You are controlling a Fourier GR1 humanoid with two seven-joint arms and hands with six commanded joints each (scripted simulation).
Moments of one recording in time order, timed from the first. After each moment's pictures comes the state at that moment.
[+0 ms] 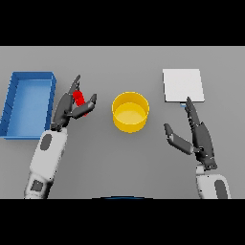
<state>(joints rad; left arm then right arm) -0.42 0.04 0.01 -1.05 -0.18 0.03 -0.08 0.09 -0.07 0.11 -1.72 0.19 -0.01 -0.08</state>
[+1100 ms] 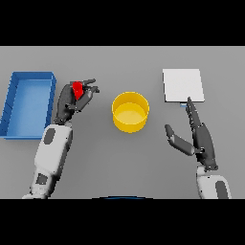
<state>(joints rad) -0.49 -0.02 0.08 -1.00 -0.09 0.05 -0.21 0.10 -0.07 0.11 -1.72 0.18 0.00 -0.10</state>
